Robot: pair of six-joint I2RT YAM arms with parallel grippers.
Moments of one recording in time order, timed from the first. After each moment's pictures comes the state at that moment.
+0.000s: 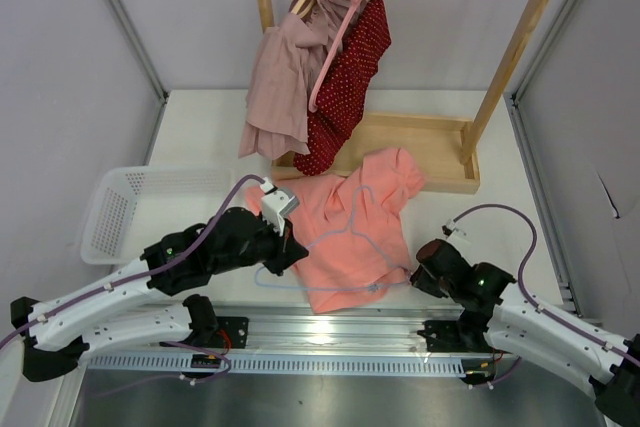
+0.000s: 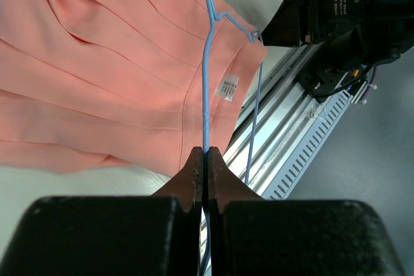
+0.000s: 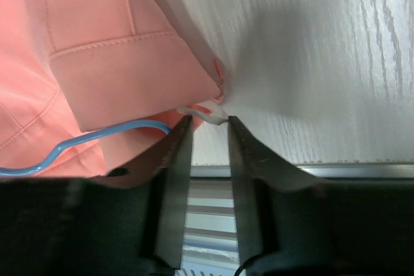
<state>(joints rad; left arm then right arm) -1.10 0.76 0.86 -0.61 -0.06 -0.44 0.86 0.64 0.36 -0.77 0.30 1.14</state>
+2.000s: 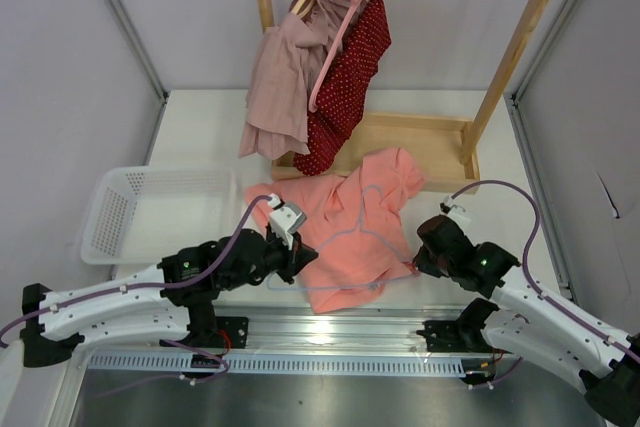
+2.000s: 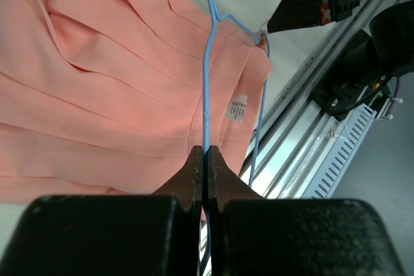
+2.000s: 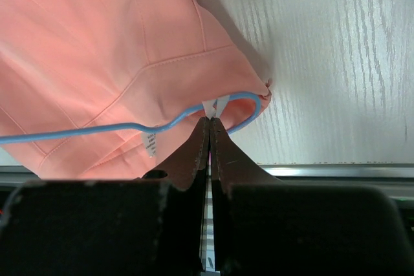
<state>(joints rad) -1.23 0.73 0.68 -0.35 -0.23 -0.39 0.77 0.76 0.59 -0.80 0.30 0.99</state>
